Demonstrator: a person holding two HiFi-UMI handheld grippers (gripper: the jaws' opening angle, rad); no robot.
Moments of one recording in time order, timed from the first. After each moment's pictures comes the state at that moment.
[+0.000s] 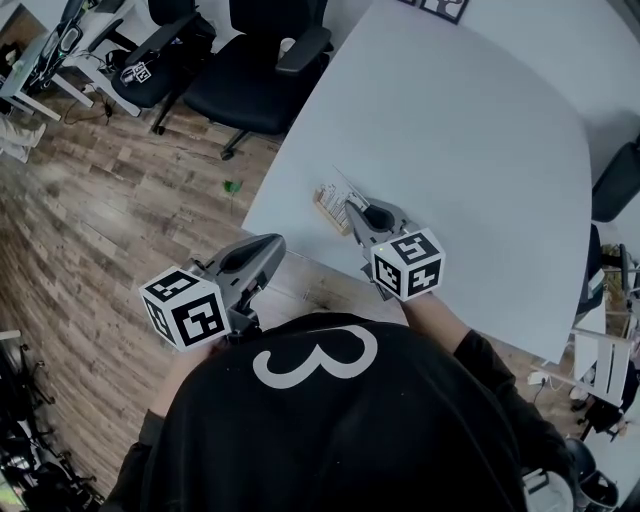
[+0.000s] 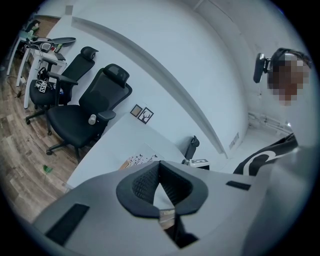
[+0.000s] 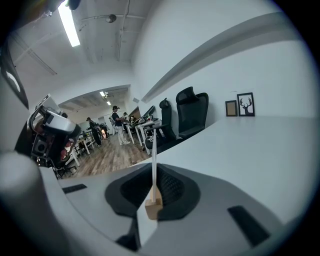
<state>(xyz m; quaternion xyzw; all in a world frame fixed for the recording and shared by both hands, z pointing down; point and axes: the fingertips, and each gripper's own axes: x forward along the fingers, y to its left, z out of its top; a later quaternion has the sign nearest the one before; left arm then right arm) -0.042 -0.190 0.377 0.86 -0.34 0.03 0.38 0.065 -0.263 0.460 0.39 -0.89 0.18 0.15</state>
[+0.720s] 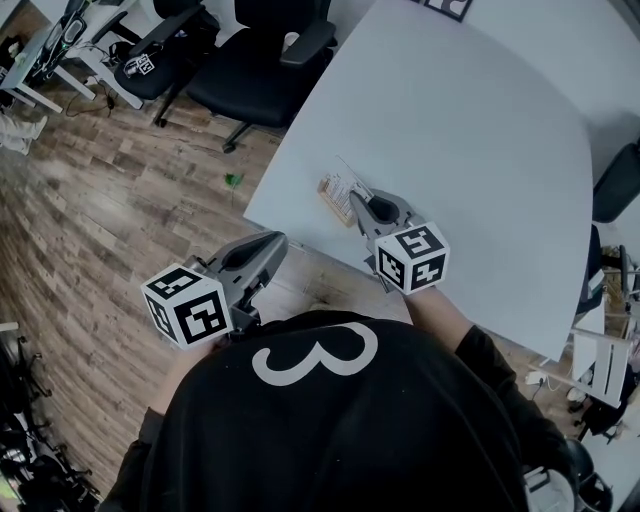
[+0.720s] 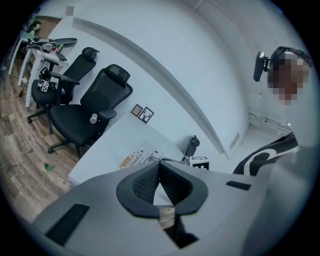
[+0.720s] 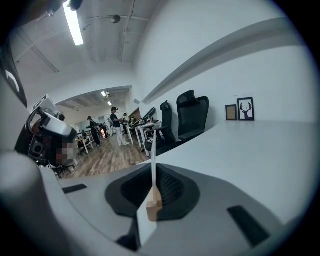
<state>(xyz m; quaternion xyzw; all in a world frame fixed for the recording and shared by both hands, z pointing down) -0.044 -0.176 0.381 0.86 -0.34 0.03 0.38 0.065 -0.261 0.455 0.40 -0.89 0.16 0.14</state>
